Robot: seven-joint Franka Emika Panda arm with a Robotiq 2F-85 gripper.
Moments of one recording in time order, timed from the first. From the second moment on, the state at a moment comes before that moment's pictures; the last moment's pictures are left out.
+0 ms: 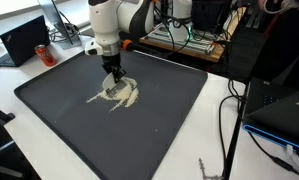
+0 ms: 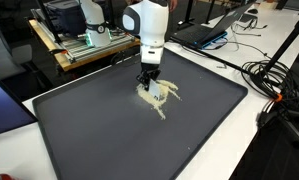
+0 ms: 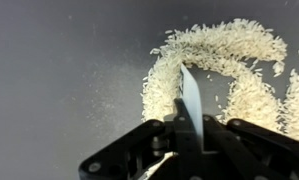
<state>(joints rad) 0.06 0.52 -0.14 -2.09 -0.12 2.66 0.02</state>
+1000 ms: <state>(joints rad) 0.06 0.41 -0.15 -2.14 -0.19 2.65 0.02</state>
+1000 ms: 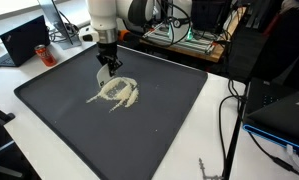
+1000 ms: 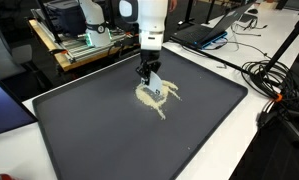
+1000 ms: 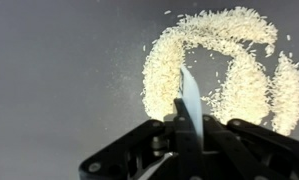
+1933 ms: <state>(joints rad) 0.21 0.16 -0.04 -2.20 -0.73 2.43 0.27</state>
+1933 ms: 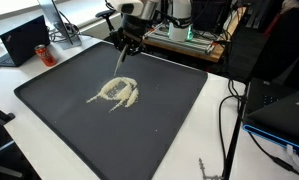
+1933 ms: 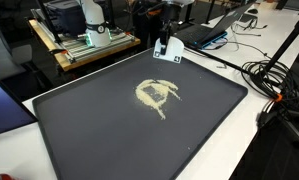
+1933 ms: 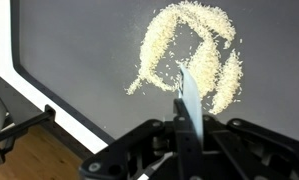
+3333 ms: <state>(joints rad) 0.31 0.24 0.14 -2.08 -0.89 2.03 0.56</state>
